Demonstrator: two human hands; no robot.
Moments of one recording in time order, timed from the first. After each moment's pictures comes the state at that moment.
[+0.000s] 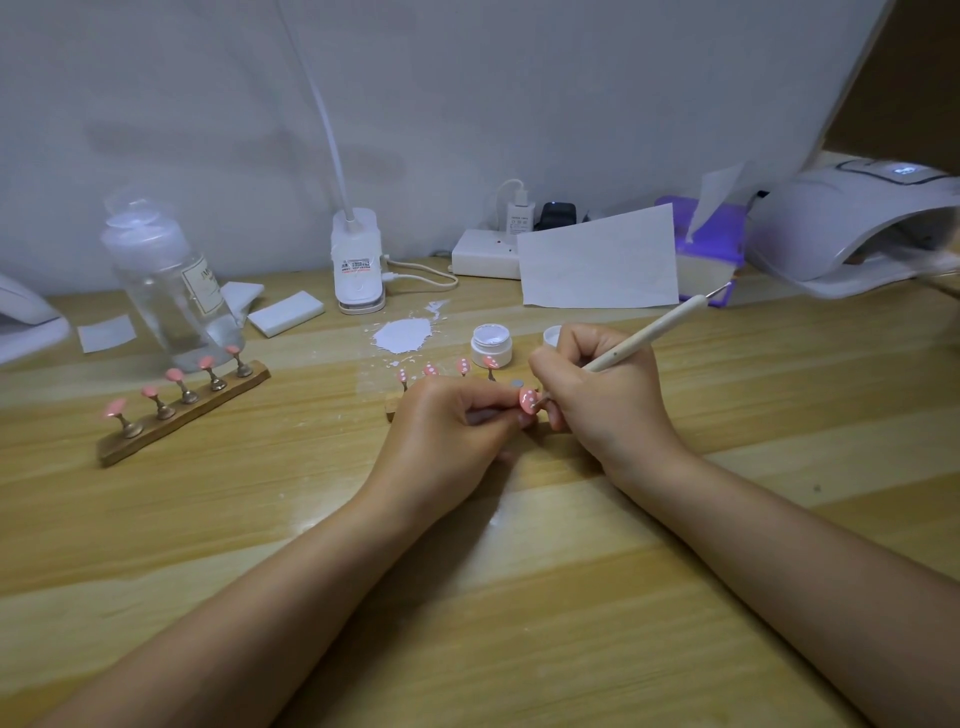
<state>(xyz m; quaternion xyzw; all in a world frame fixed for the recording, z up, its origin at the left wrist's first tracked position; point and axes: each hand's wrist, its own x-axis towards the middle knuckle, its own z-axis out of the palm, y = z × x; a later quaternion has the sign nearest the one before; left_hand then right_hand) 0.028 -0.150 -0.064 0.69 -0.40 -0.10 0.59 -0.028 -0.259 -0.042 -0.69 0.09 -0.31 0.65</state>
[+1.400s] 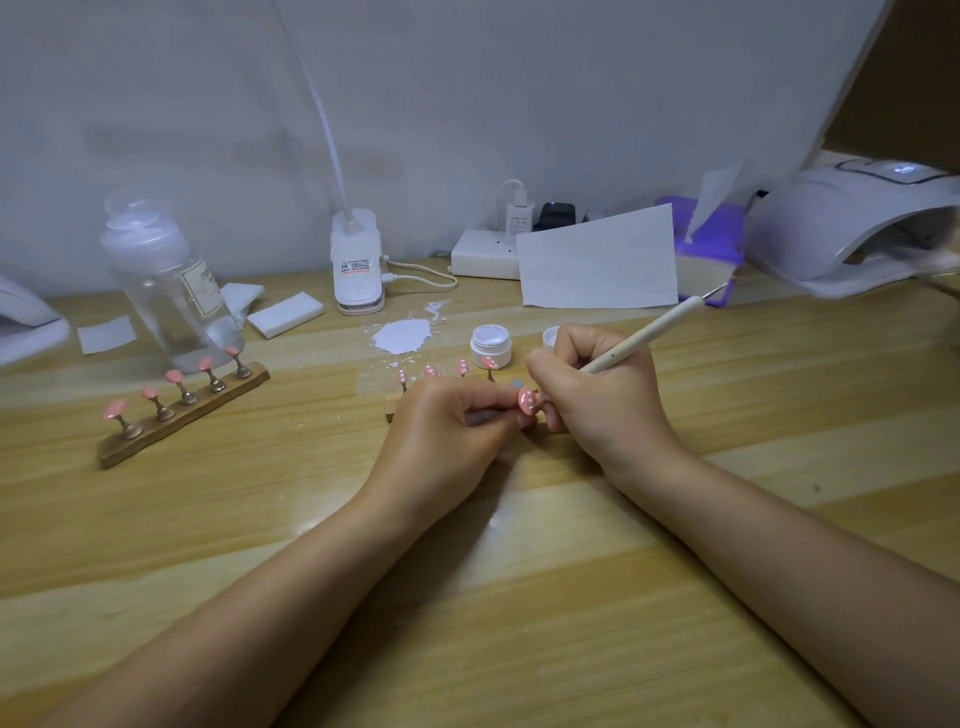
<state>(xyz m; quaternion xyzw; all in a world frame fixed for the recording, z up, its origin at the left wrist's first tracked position) 0.027 -0.150 -0.062 0.70 -0.39 -0.10 0.58 -0.028 -0.258 -0.043 -0.70 0.08 -0.31 0.64</state>
